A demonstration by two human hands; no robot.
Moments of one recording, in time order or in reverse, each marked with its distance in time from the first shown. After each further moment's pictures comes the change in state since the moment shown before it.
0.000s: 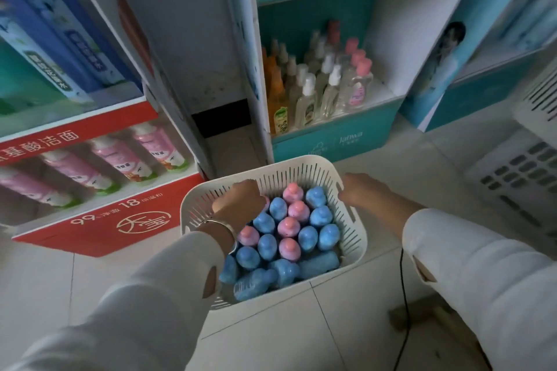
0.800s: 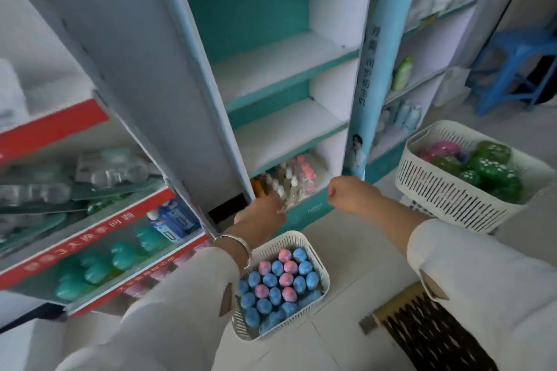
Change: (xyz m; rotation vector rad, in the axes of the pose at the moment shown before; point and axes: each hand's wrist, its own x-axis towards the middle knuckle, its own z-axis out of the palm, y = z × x) left_hand -0.265 0.159 -0.318 0.067 -0.021 0.285; right_hand -0.307 -0.044 -0.309 0.024 0.221 -0.102
